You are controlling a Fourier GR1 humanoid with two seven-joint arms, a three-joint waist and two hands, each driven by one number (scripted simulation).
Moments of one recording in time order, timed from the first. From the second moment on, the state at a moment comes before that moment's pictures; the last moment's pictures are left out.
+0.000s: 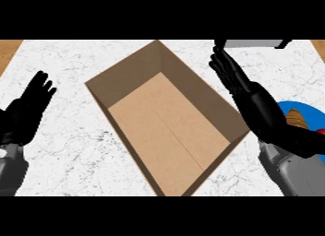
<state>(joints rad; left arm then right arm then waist) -0.21 0.42 0.01 -1.40 0.39 0.10 0.14 -0.41 -0.32 0.33 -1.66 -0.25 -0.04 -0.07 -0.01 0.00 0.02</state>
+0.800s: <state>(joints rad) -0.04 0.45 -0.12 -1.47 0.11 0.22 0.05 -0.18 -0.53 -0.33 -1.25 -0.23 -0.39 -0.23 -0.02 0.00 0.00</state>
